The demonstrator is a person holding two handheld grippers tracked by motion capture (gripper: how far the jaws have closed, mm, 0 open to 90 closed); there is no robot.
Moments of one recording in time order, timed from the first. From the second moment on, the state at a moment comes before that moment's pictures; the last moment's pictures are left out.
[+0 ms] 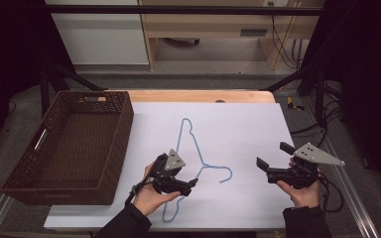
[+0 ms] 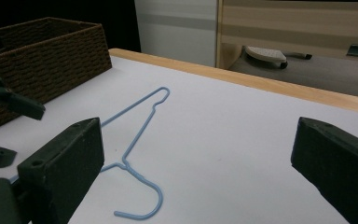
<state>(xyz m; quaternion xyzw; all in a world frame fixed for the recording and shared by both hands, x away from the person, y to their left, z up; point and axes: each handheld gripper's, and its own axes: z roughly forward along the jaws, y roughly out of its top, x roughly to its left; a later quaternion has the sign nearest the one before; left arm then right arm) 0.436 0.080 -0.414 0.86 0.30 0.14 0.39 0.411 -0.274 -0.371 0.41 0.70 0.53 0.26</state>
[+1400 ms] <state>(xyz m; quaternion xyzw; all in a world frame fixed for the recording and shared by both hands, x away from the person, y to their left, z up) 0.453 0.039 -0.460 0.90 0.35 0.10 0.26 0.414 -0.270 -0.376 0.41 0.70 0.52 0.25</state>
